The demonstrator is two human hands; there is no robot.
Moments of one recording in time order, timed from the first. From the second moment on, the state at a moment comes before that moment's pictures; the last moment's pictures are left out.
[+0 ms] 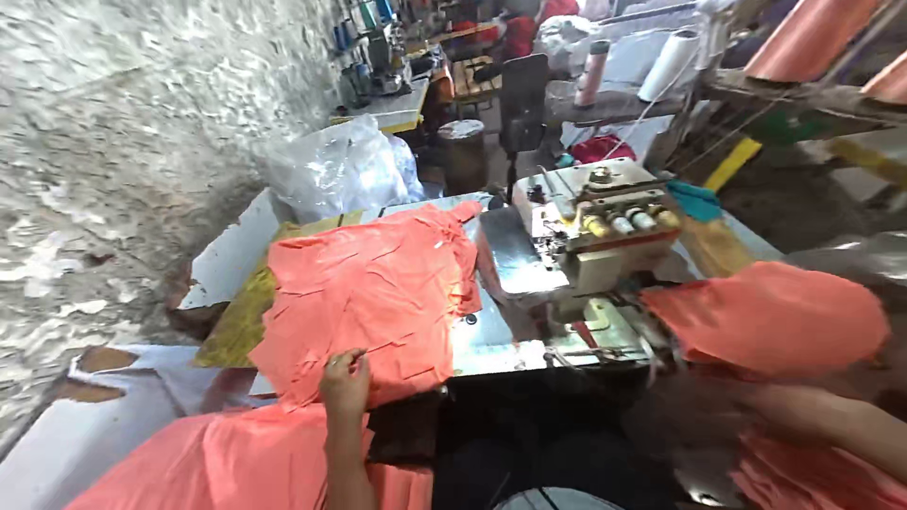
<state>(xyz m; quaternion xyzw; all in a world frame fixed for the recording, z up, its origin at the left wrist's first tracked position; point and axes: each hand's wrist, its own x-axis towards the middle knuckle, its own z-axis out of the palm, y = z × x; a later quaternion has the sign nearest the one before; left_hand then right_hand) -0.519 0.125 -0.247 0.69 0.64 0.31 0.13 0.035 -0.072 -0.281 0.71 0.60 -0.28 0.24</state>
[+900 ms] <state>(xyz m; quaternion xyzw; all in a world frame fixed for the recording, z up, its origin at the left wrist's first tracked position) -0.497 0.191 -0.257 0.70 0.64 0.31 0.10 -0.260 0.163 -0.290 0.57 0.71 -0.18 -0.37</state>
